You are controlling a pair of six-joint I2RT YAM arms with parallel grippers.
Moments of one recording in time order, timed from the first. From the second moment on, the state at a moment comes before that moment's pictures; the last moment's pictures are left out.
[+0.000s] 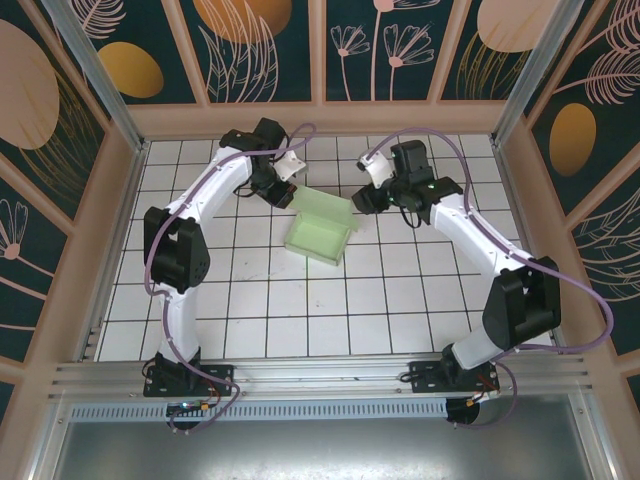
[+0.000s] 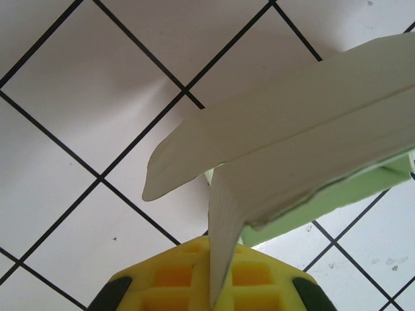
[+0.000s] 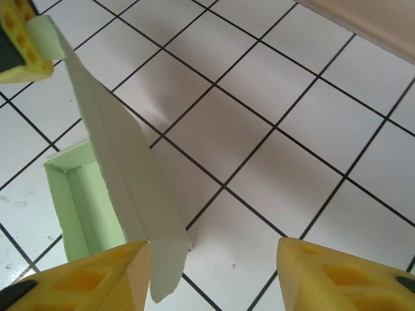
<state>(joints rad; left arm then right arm) -0.41 2.08 1.97 -1.20 0.23 0.28 0.41 1.53 1.27 -0.49 -0.28 -0.26</state>
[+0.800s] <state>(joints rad) -0.39 2.04 1.98 -1.11 0.26 0.56 0.36 1.39 1.17 -0.40 -0.23 -0.16</state>
